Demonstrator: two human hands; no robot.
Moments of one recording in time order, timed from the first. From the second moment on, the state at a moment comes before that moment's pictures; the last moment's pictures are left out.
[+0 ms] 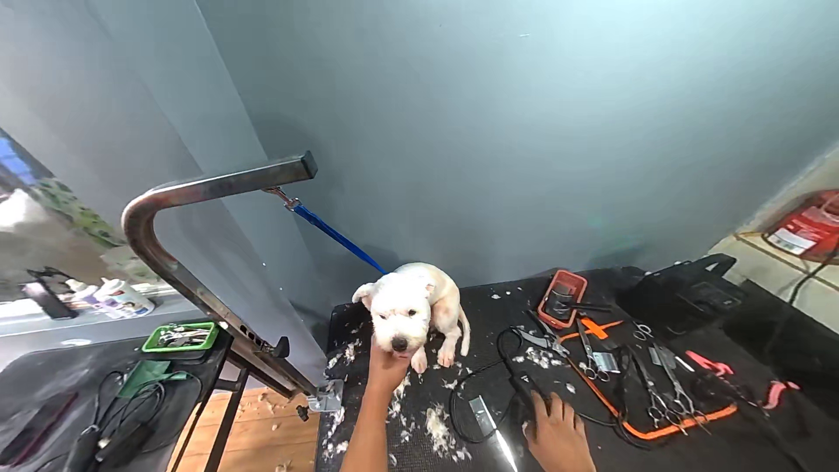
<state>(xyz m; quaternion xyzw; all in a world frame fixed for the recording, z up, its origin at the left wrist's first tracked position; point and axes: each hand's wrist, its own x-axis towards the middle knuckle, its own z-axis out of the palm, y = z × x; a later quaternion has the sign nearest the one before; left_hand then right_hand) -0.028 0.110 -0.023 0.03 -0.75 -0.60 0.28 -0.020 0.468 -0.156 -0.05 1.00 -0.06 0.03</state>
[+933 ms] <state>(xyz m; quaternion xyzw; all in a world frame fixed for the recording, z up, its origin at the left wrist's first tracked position) -0.052 0.131 -0.003 0.01 -0.86 -0.45 0.25 0.073 0.426 -0.106 0.06 0.95 -0.10 0.31</state>
